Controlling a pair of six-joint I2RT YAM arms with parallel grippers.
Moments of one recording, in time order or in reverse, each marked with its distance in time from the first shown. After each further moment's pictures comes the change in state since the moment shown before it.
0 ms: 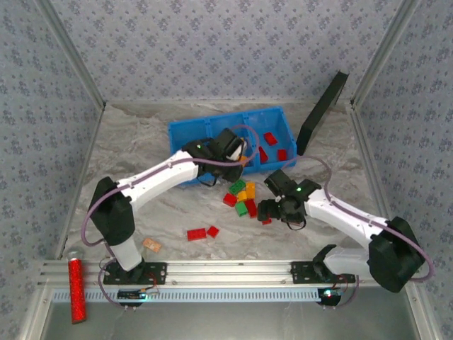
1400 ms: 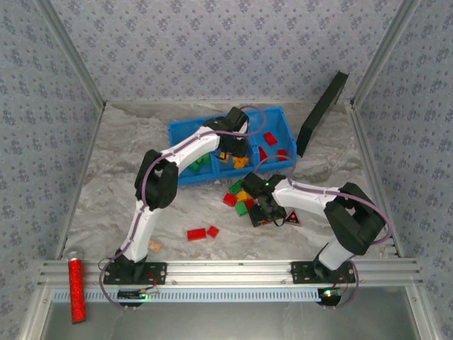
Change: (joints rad) left arm 0.157 0.521 0.446 0.002 0.030 0.085; right arm 0.111 0.345 0.129 0.019 0.106 -0.176
